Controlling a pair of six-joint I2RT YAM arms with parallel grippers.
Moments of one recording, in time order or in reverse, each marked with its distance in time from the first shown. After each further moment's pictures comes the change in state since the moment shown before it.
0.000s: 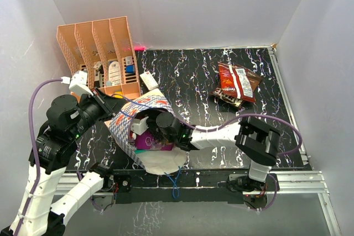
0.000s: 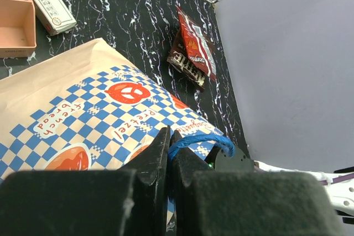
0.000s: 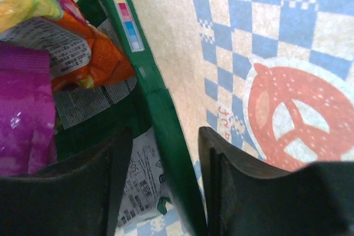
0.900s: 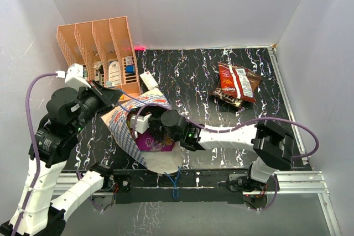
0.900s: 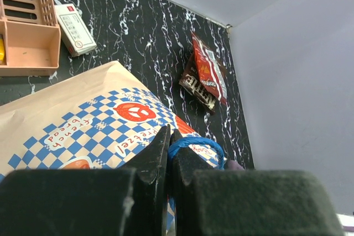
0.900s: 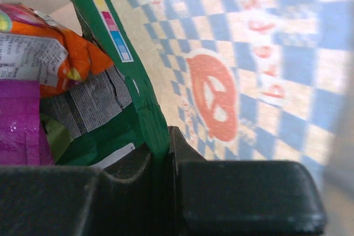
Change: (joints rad) left arm 0.000 0.068 0.065 0.006 -0.109 0.006; right arm 0.015 -0.106 0.009 -0.067 -0.089 0.160
